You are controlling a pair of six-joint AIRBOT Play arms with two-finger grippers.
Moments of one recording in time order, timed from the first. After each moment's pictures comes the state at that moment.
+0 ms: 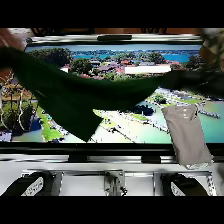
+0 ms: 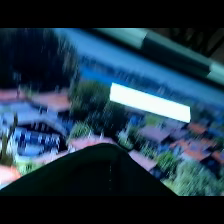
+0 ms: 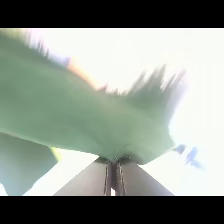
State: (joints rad) left arm 0.10 -0.96 1.31 1.20 -0.64 -1.56; right arm 0.15 -0.91 1.37 -1.24 1.12 1.46
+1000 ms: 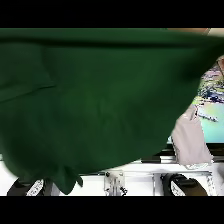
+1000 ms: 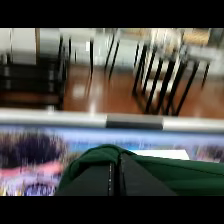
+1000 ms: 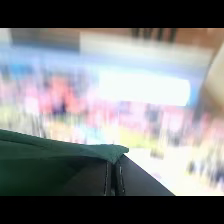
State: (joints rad) left arm 0.10 -0.72 1.52 1.26 -0.96 -1.48; right arm 0.07 -0.93 1.70 -1.67 1.29 1.47
